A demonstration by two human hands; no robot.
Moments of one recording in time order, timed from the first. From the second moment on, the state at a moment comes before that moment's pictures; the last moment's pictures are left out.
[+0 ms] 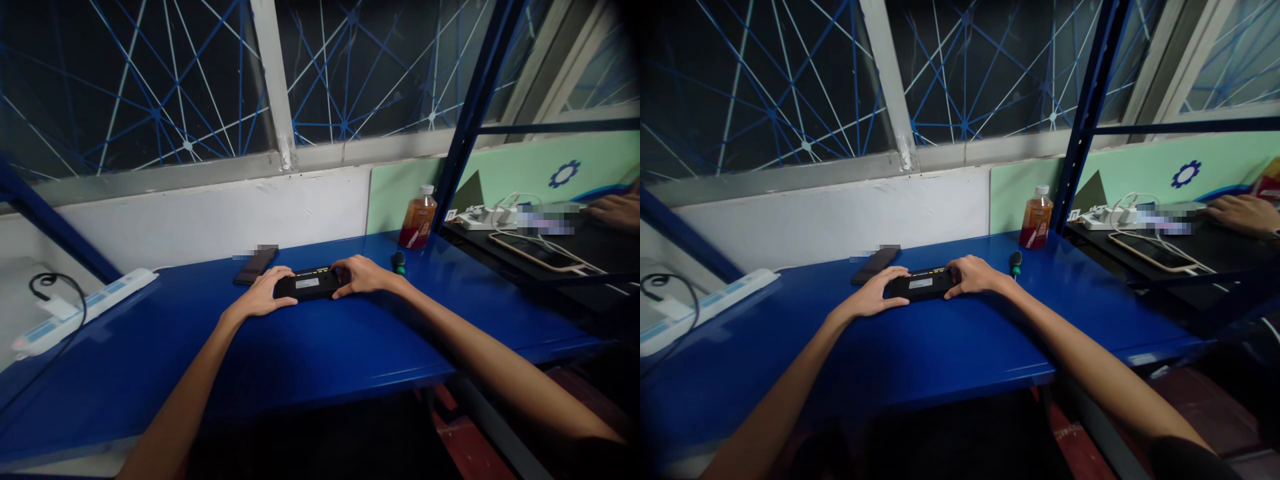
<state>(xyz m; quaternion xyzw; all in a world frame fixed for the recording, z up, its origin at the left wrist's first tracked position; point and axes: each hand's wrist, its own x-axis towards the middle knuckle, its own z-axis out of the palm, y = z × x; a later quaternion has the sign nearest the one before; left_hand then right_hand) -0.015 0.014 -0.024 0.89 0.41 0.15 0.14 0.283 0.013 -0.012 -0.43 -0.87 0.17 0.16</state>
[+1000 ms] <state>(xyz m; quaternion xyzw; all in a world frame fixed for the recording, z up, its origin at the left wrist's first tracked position) -0.045 0.028 -0.015 0.88 0.43 0.11 0.15 0.283 0.016 -0.016 -0.41 -0.88 0.17 0.15</state>
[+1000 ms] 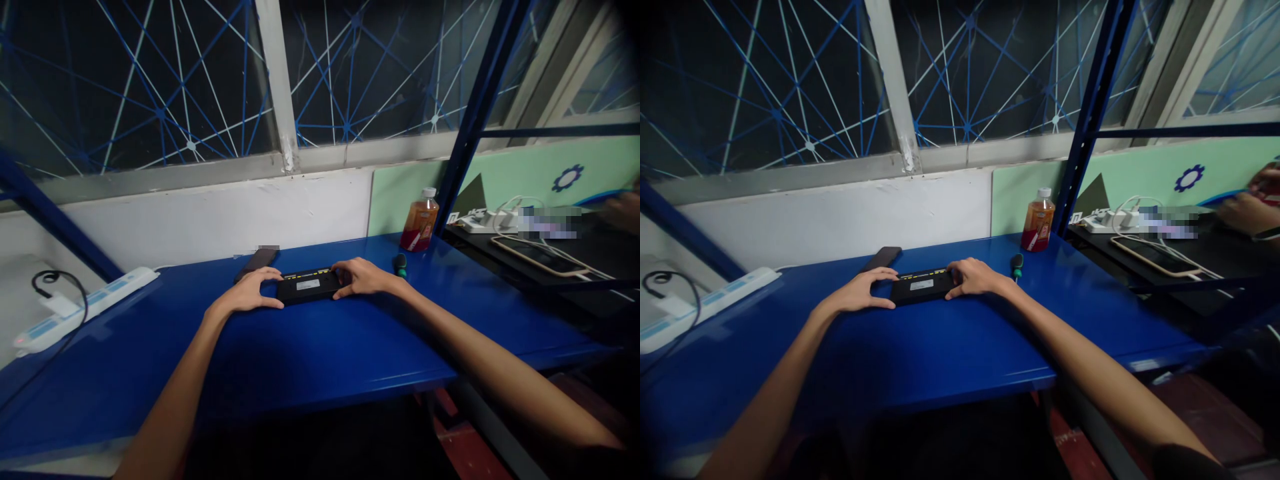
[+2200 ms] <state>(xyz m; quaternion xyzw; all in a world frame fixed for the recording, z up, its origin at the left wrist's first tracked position) -0.037 0.021 -0.014 0.88 0.45 0.10 0.13 0.278 0.014 -0.022 -0.43 -0.89 0.02 0.13</state>
